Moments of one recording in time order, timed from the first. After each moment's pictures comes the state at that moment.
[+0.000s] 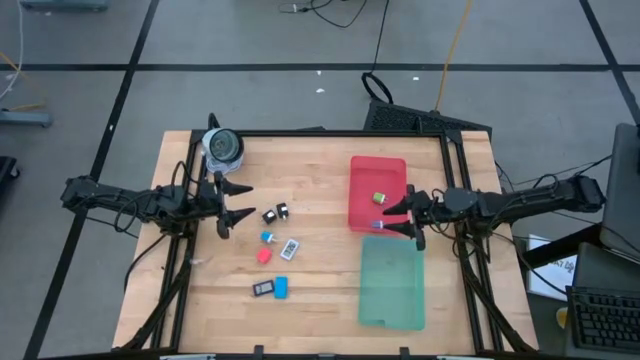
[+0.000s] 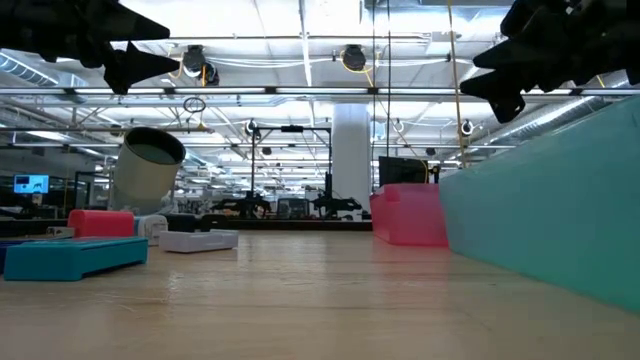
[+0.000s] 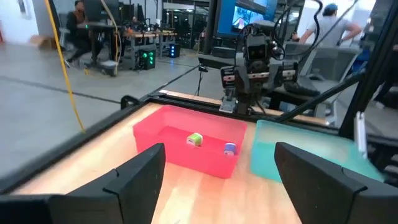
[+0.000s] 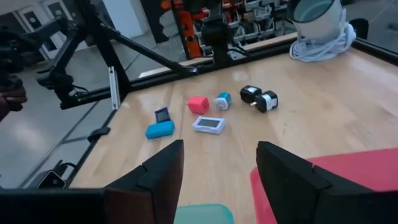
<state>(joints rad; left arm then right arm) -0.18 0.38 0.26 0.11 -0.37 -0.15 0.08 0.66 0.27 0.22 -0.01 0.29</state>
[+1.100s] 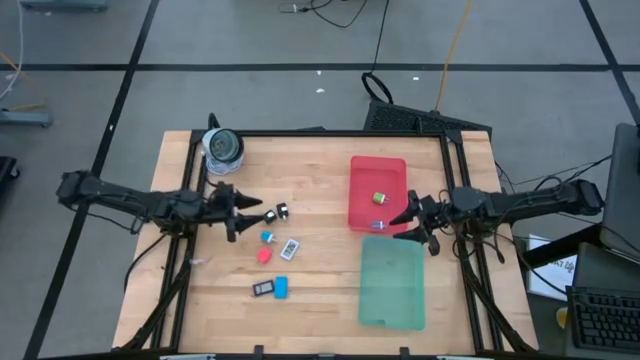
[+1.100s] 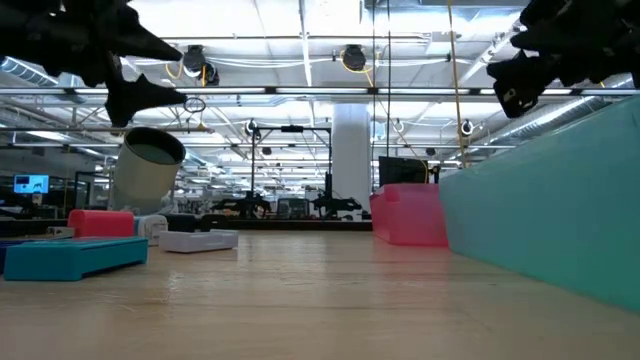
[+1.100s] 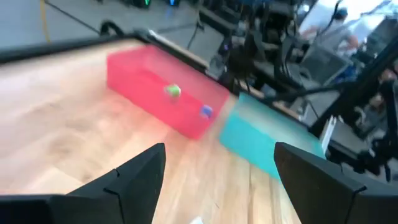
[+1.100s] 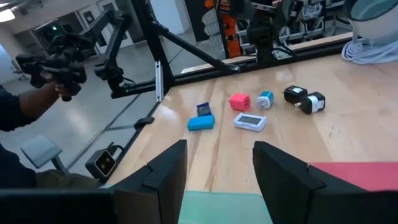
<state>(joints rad) -0.18 0.56 0.26 0.13 -0.29 -0.53 0.08 0.53 0.24 0.18 -0.19 0.28</state>
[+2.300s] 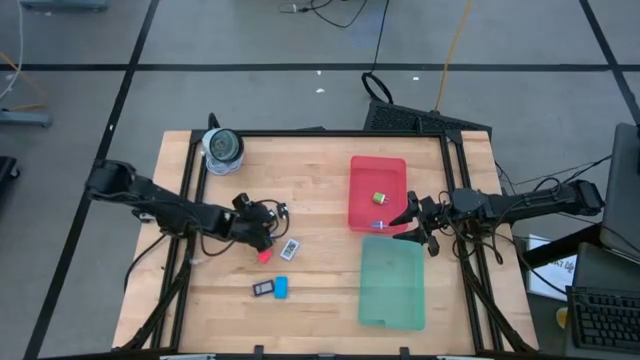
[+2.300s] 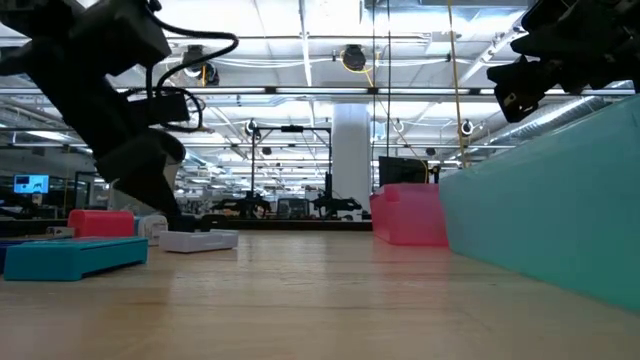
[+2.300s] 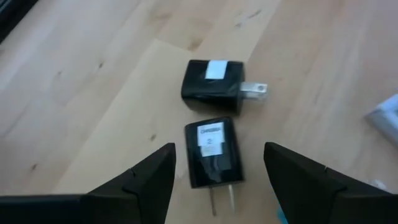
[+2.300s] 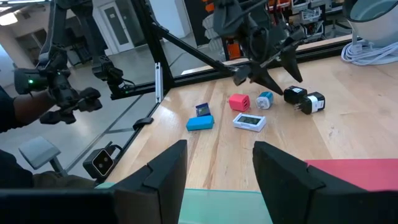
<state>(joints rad) -0.24 1.34 0.51 -0.26 -0.57 -0.55 0.08 0.53 0.19 0.24 -0.19 0.28</state>
